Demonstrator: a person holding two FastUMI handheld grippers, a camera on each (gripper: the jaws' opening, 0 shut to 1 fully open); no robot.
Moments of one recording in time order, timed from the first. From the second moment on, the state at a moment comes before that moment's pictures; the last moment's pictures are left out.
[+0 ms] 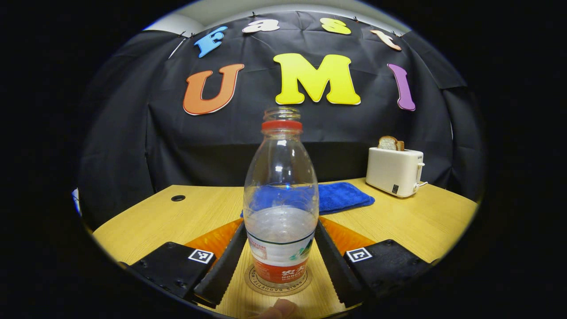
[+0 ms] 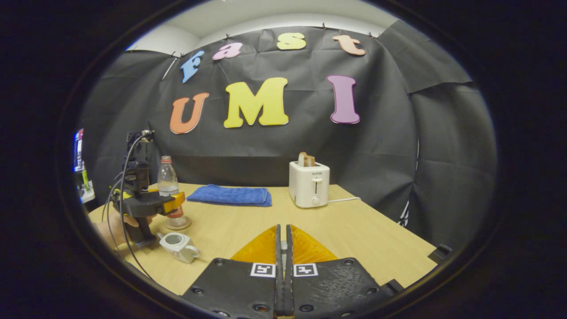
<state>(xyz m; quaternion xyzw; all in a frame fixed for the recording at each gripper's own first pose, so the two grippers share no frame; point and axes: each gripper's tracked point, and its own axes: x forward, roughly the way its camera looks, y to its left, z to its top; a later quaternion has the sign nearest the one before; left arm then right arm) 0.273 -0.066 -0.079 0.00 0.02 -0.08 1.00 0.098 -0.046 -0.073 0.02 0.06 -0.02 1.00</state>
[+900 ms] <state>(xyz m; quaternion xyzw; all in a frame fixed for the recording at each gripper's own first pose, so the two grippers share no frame) 0.157 -0.041 -0.054 0.04 0.01 -0.07 1.00 0.081 -0.019 -0.067 -0.01 0.05 -0.01 1.00</state>
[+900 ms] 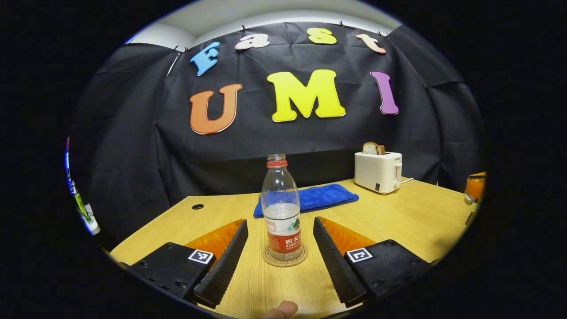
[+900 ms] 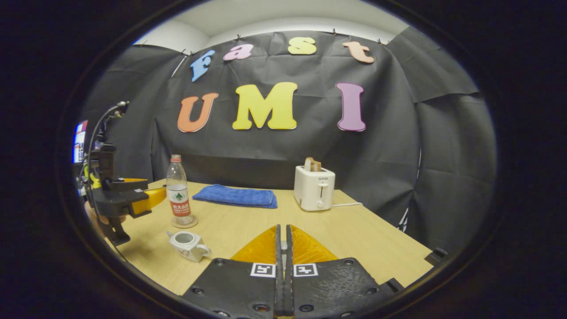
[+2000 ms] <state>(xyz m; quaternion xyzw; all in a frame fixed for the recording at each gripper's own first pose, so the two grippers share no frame) 0.013 0.049 -0.019 0.01 0.01 -0.01 1.00 0.141 0.091 -0.059 0.05 0.10 0.11 0.99</state>
